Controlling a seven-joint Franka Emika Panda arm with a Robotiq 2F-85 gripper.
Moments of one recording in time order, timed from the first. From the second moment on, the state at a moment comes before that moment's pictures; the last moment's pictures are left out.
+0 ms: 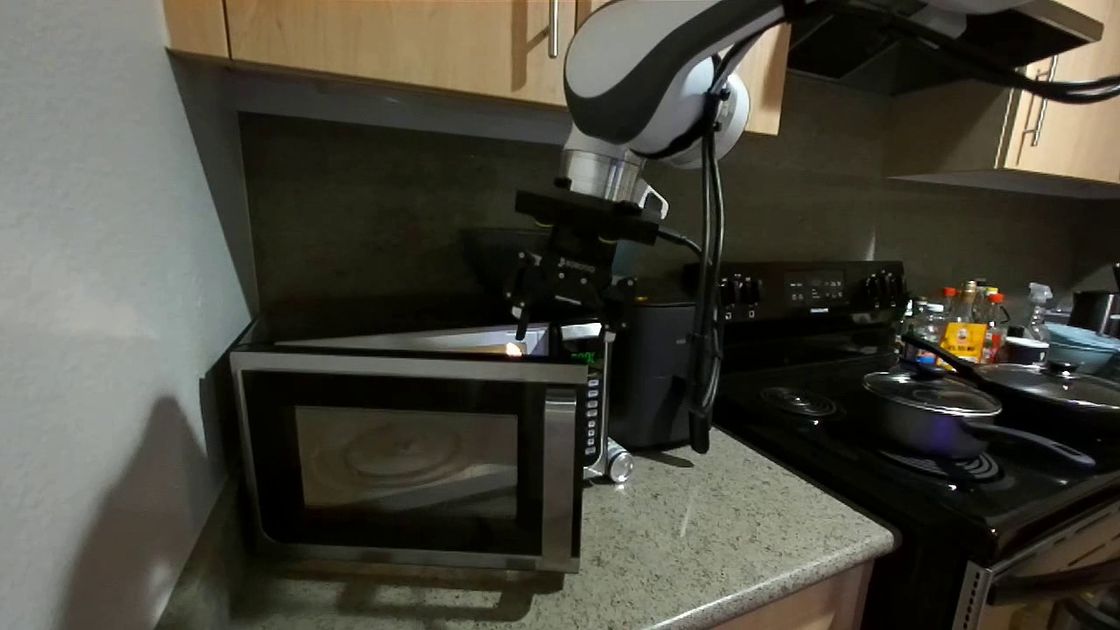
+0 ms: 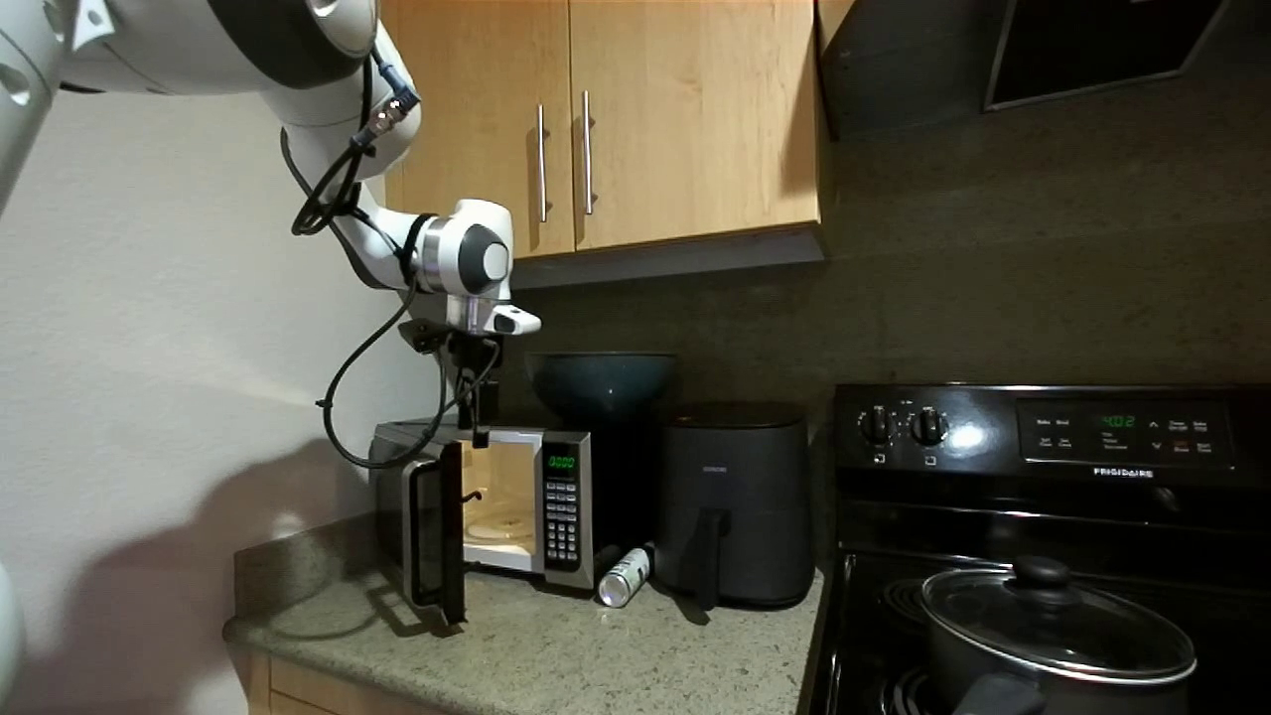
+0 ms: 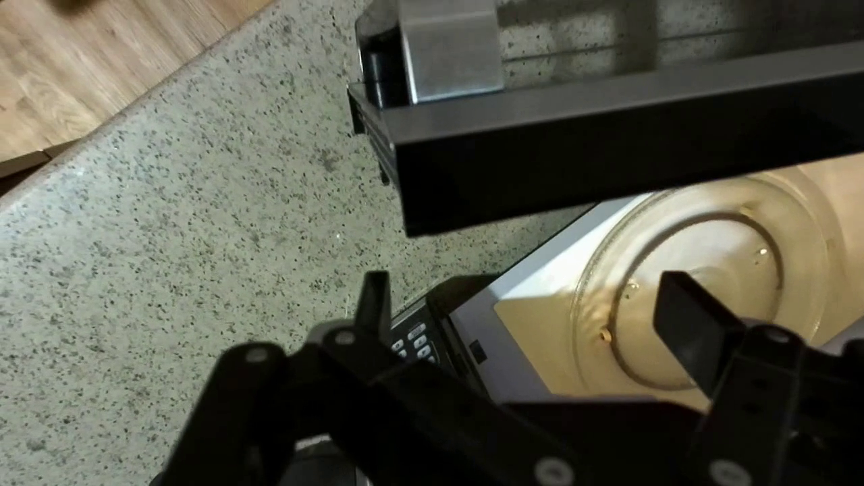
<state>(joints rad) 0.23 0.29 0.13 -1.66 0.10 2.11 0.92</state>
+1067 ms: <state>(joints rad) 0.27 0.32 0.18 -1.67 0.17 1.95 0.77</state>
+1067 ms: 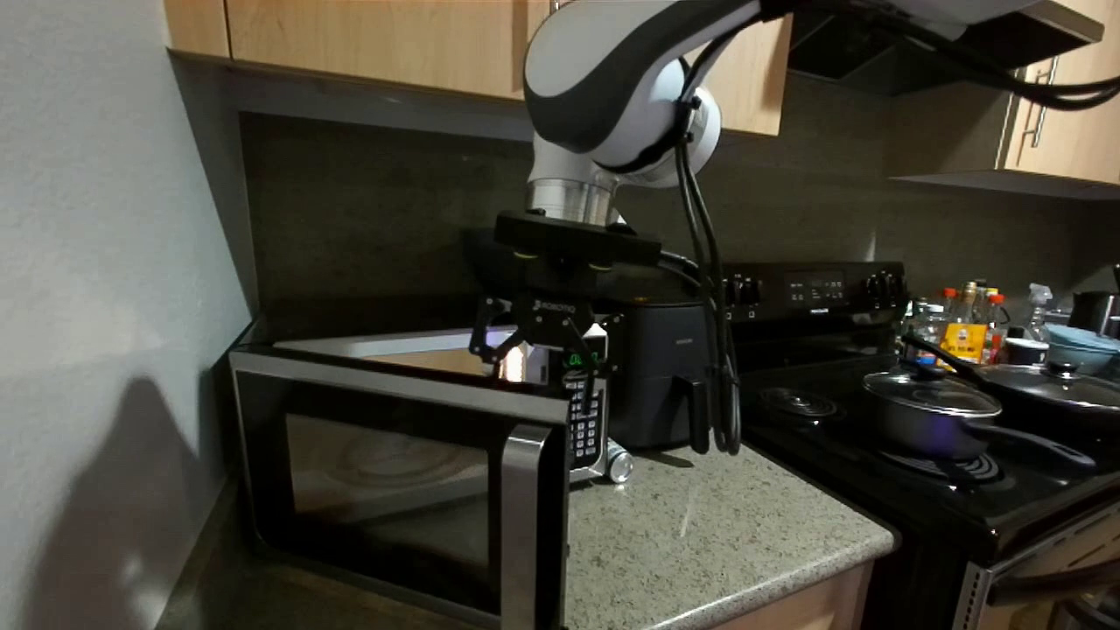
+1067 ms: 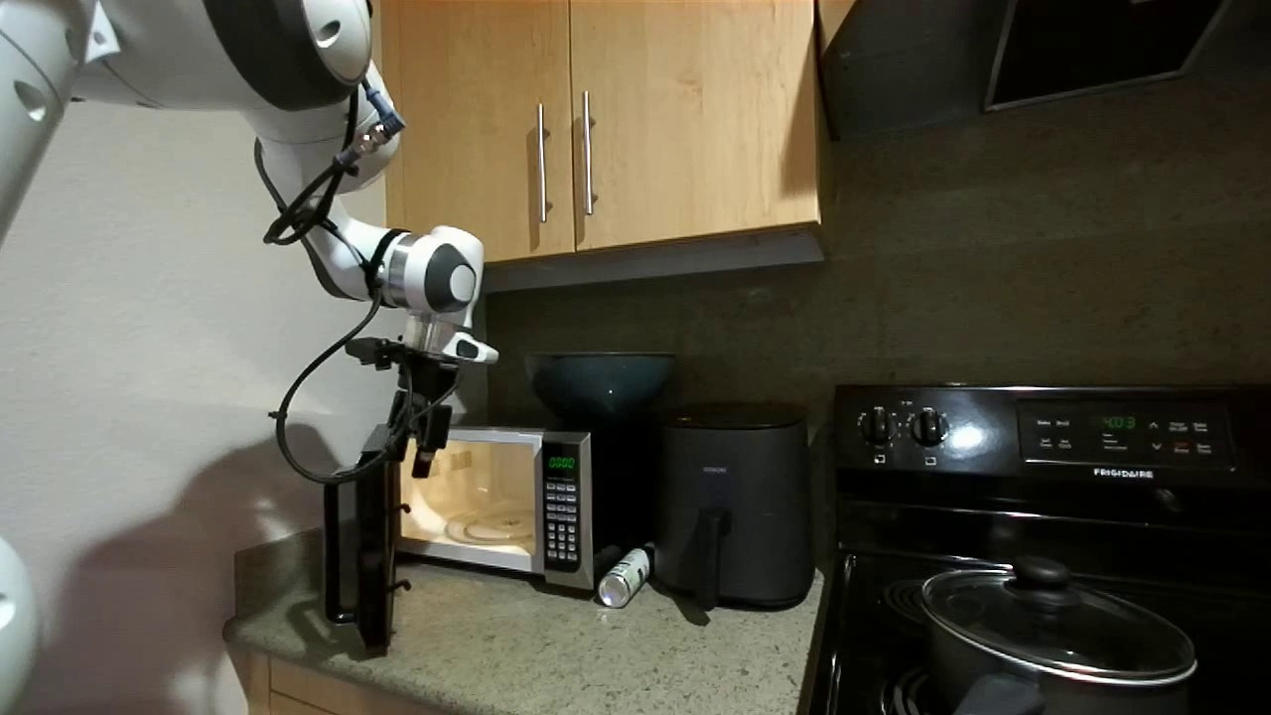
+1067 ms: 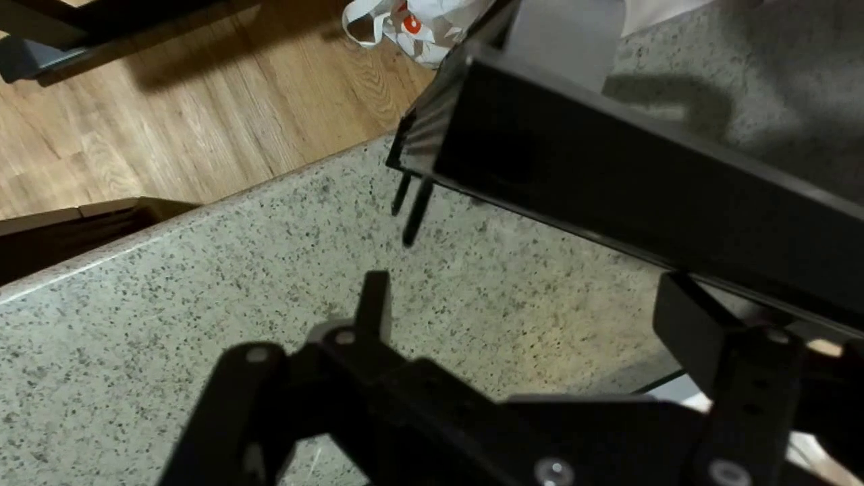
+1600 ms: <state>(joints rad) 0.33 0.32 0.20 -1.67 0.17 1.95 0.71</state>
